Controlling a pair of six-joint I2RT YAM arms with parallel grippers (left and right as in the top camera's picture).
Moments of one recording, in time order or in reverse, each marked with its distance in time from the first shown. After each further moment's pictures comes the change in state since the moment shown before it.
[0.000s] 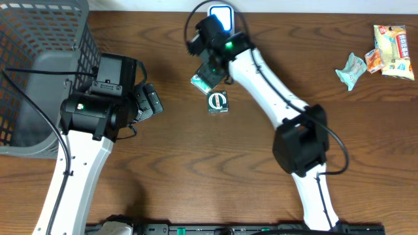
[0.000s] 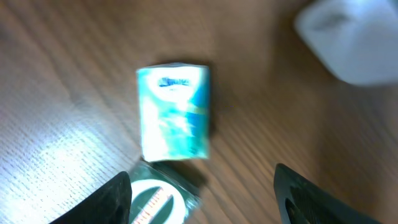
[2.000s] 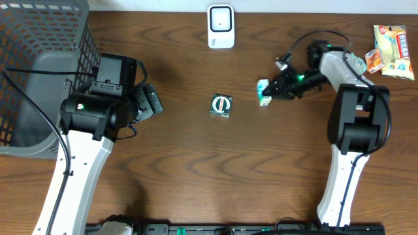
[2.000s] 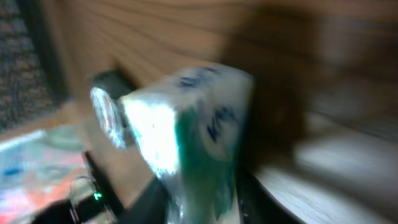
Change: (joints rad) left arm 0.000 0.000 0.000 0.000 0.000 0.000; right arm -0.633 0.066 -0.346 -0.144 -0.856 0.139
